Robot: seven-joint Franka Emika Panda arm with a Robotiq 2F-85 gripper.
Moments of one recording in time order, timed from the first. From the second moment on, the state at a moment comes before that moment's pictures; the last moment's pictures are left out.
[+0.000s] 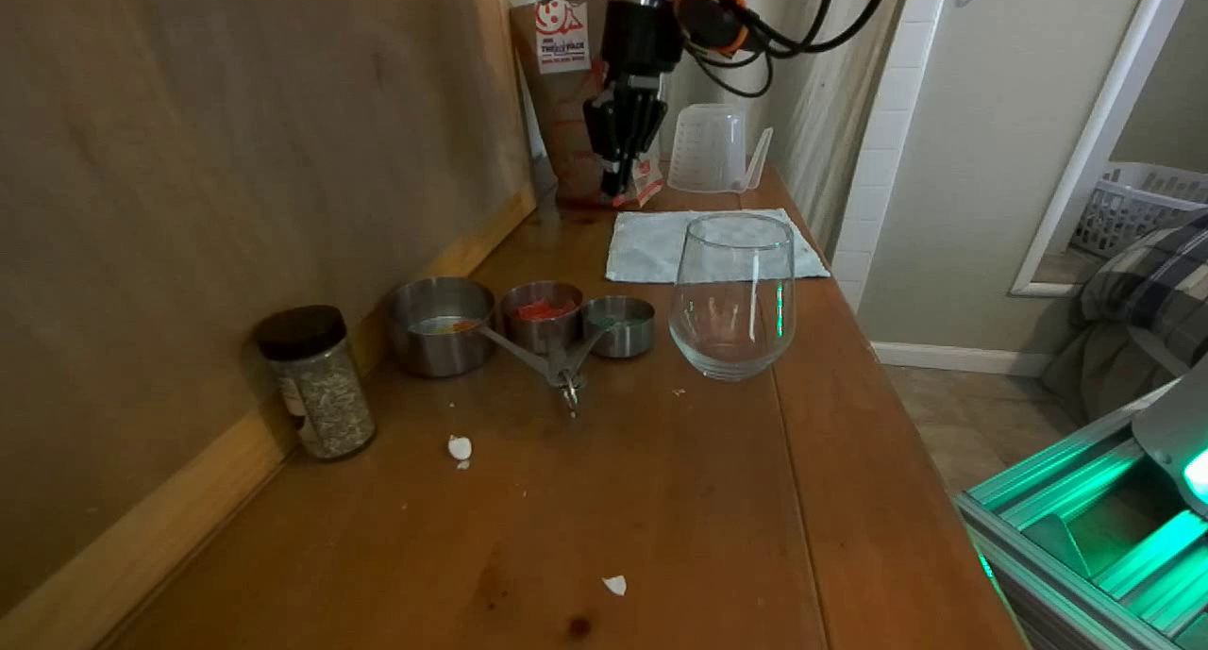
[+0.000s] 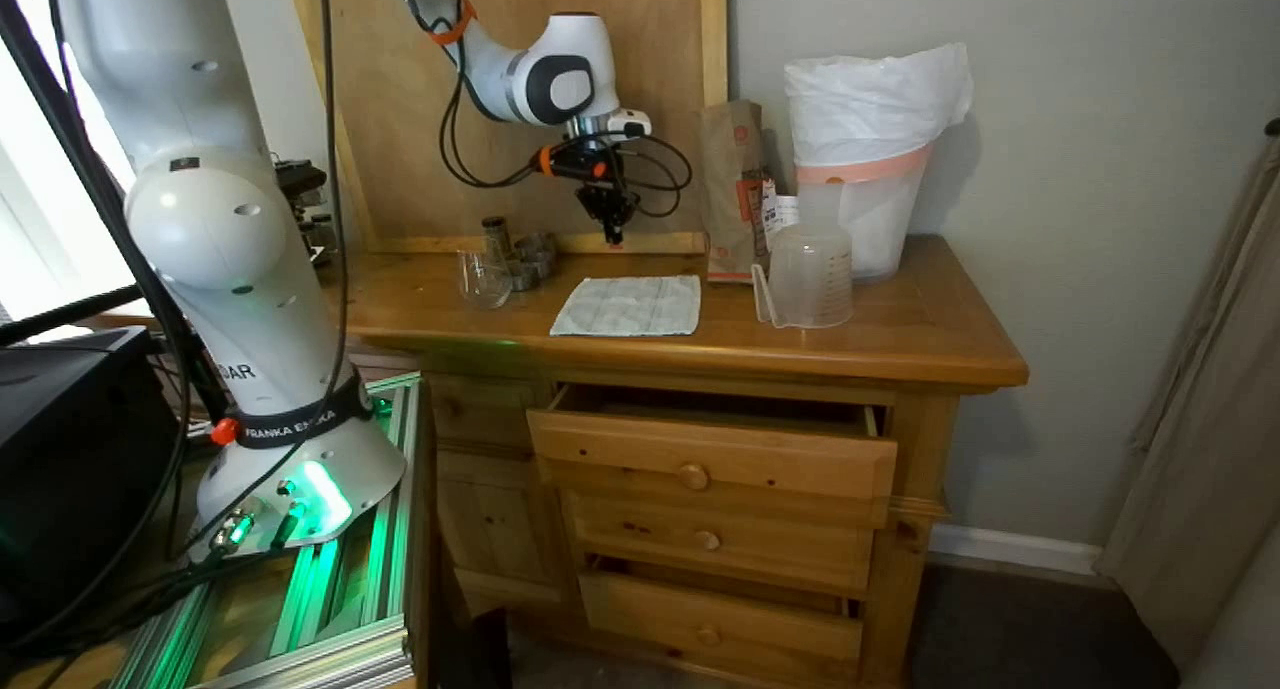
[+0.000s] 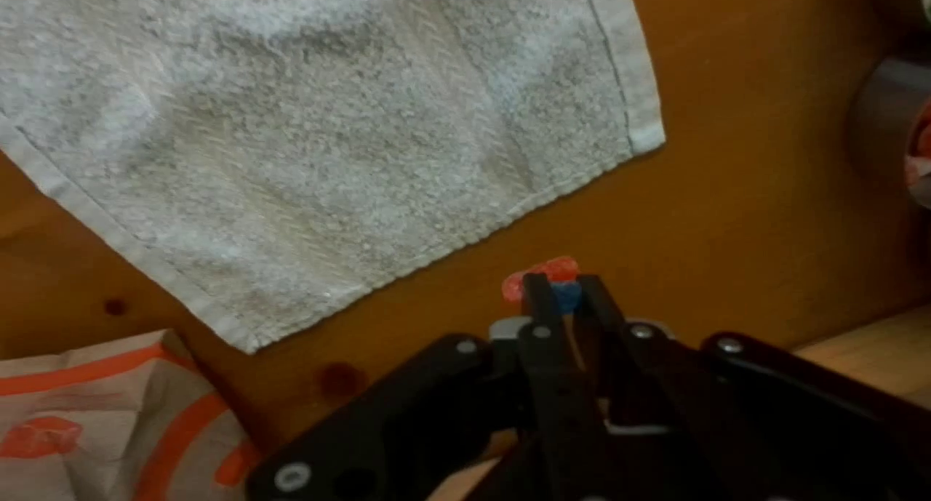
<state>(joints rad) 0.28 0.08 0.28 -2.37 0.09 2.62 -0.07</state>
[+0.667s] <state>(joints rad) 0.22 -0.14 0.22 -2.60 0.09 2.62 0.00</state>
